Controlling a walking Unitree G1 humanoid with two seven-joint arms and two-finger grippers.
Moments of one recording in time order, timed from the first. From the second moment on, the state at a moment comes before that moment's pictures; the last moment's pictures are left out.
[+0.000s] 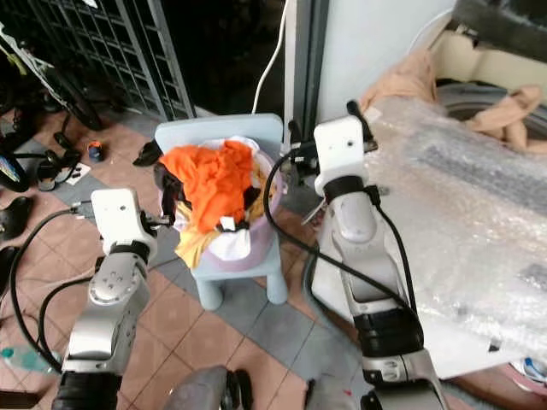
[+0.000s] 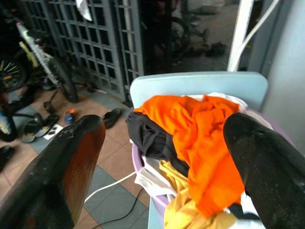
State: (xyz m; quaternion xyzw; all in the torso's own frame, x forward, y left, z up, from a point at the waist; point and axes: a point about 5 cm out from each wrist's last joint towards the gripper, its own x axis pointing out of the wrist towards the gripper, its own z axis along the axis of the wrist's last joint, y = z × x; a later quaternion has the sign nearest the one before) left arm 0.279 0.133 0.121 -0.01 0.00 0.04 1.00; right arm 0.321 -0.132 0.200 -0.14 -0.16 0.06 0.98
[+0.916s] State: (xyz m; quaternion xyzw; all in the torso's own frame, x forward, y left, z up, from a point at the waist) left arm 0.285 0.126 0.128 -0.03 -0.01 0.01 1.00; right arm 0.320 -0.138 0.194 -0.19 -0.15 0.08 0.97
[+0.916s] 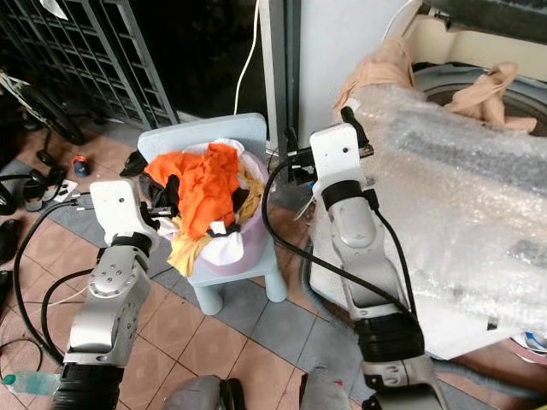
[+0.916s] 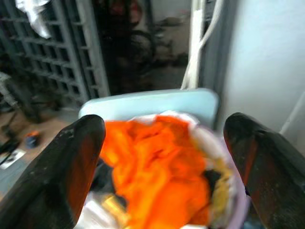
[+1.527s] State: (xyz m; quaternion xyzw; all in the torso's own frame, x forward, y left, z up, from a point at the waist) left arm 0.285 0.123 0.129 -0.03 -0.01 0.01 1.00; right arm 0.335 -0.142 0.201 -0.26 -0.16 0.11 0.95
